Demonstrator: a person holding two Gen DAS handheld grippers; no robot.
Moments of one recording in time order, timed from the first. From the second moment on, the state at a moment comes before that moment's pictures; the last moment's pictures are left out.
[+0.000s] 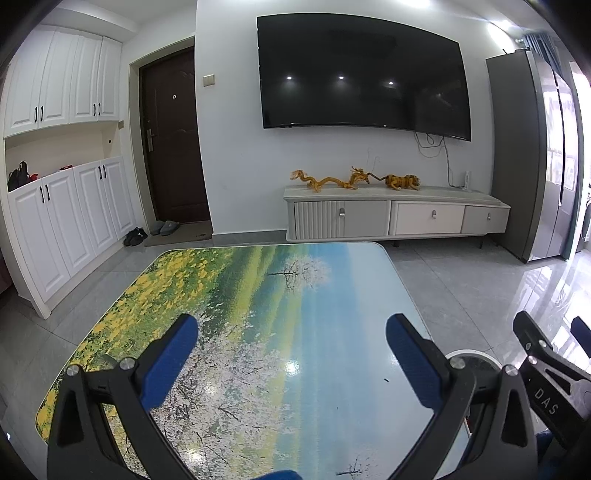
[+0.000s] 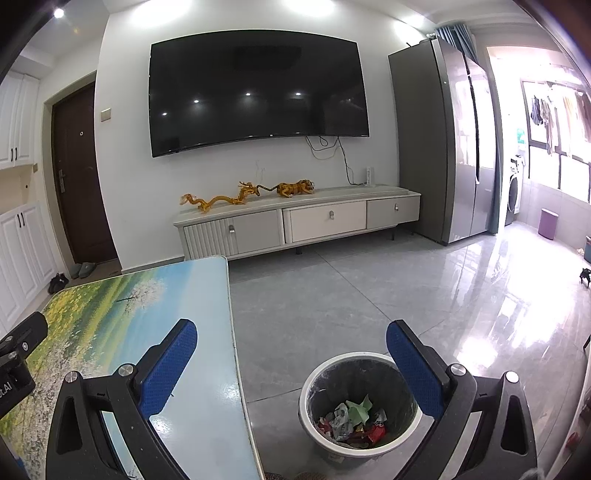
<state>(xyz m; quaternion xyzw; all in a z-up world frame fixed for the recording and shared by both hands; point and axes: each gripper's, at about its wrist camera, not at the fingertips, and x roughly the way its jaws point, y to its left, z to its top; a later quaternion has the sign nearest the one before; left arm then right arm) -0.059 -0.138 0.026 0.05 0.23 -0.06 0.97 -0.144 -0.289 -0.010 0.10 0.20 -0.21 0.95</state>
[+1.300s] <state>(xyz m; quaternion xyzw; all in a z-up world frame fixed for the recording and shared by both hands) -0.048 -0.146 0.024 0.04 0.22 -0.09 0.97 -0.139 -0.293 -0.014 0.09 0.21 -0.23 0.95</state>
